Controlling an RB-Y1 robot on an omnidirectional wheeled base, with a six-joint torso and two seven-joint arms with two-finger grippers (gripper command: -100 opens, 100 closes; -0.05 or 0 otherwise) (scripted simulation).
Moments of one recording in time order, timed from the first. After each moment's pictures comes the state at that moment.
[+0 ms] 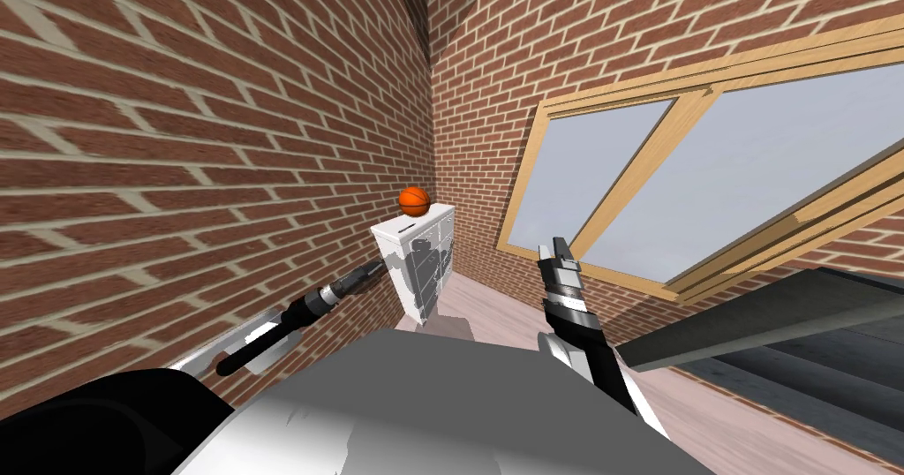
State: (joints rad) left arm 0.60 0.86 0.18 -1.75 -0.20 -0.79 0.29; right arm 0.52 -0.01 -0.07 -2.34 0.02 -0.41 0.10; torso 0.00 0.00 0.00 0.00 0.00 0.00
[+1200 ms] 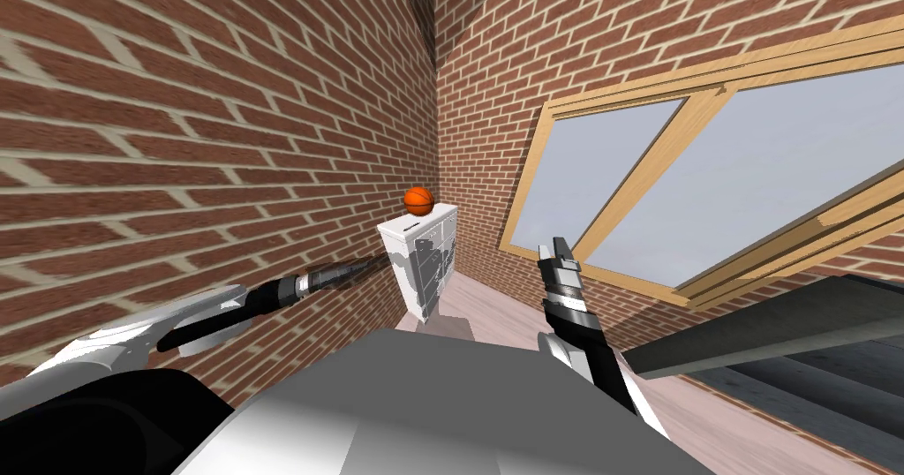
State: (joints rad) left arm 0.61 1.20 0.22 -1.49 -0.29 -0.94 0.35; right arm 0.52 -0.01 -0.07 -2.34 0.02 -0.41 0.10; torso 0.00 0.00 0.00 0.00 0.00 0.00
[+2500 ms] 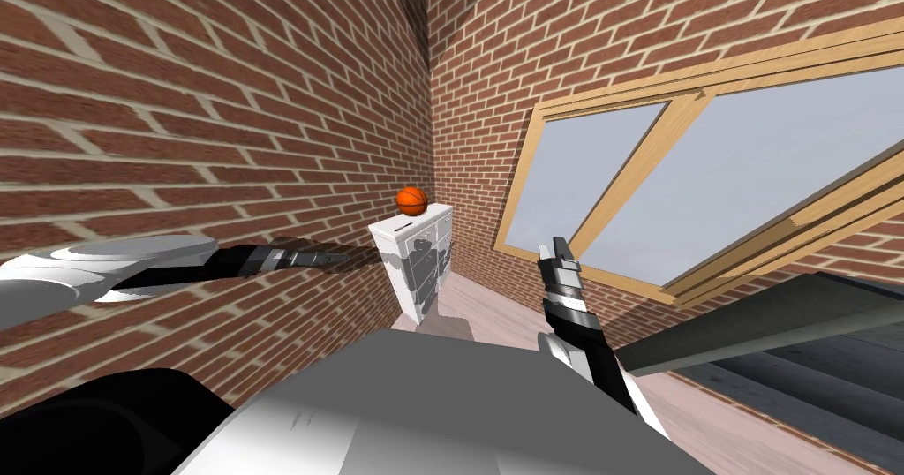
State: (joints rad) left arm 0.58 1.58 0.25 -1.18 -0.42 -1.12 0.43; right arm 0.52 -0.01 -0.07 -2.34 0.02 -0.41 0.10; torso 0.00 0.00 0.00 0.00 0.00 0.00
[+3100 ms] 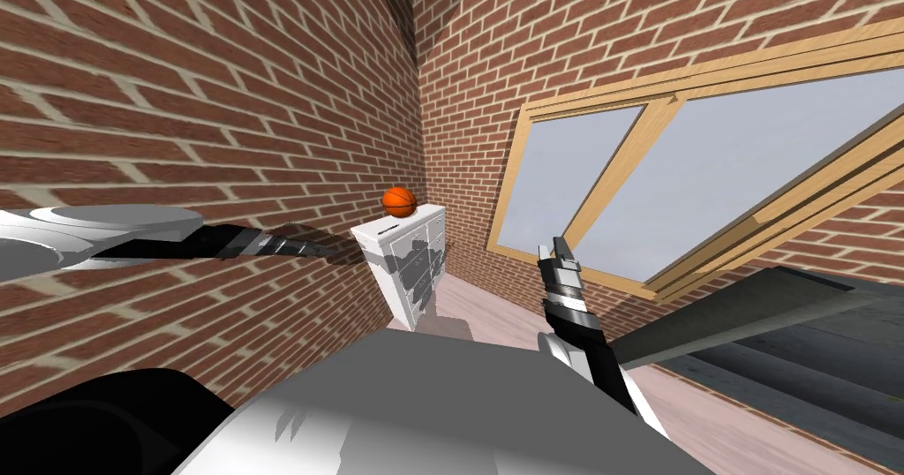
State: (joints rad) left arm 0.56 1.73 0.26 -1.03 -0.50 -1.21 0.47; right arm 0.52 -0.01 -0.07 -2.34 0.02 -0.41 0.10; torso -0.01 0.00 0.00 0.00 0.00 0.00
